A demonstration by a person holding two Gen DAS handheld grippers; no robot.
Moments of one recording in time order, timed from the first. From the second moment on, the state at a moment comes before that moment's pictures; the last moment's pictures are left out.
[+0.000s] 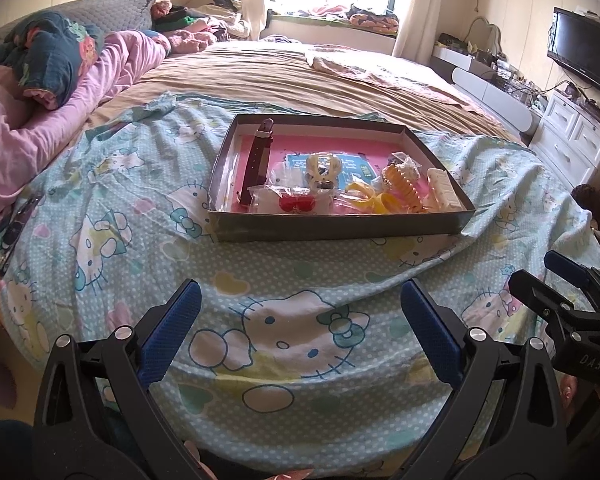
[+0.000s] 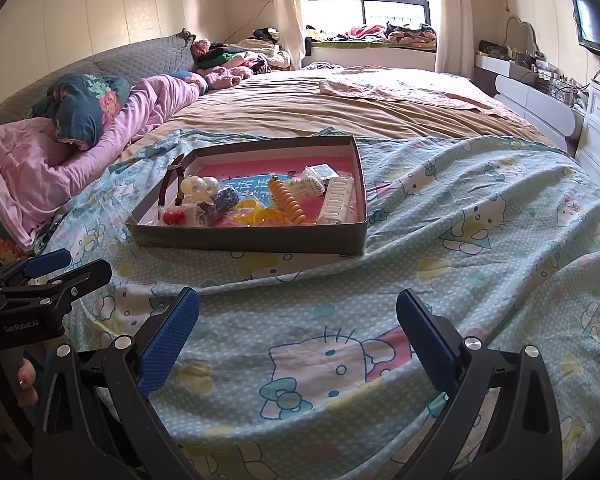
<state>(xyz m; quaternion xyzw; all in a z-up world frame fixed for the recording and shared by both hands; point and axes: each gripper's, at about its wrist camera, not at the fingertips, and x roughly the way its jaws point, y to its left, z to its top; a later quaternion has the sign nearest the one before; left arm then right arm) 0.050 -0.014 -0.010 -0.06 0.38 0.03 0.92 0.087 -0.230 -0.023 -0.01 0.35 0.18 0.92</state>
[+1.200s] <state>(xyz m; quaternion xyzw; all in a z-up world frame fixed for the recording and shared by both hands) 0.047 -0.016 -0.008 -0.06 0.38 0.04 0.92 0.084 -0.230 -0.019 -0.01 0.35 0.19 0.92</state>
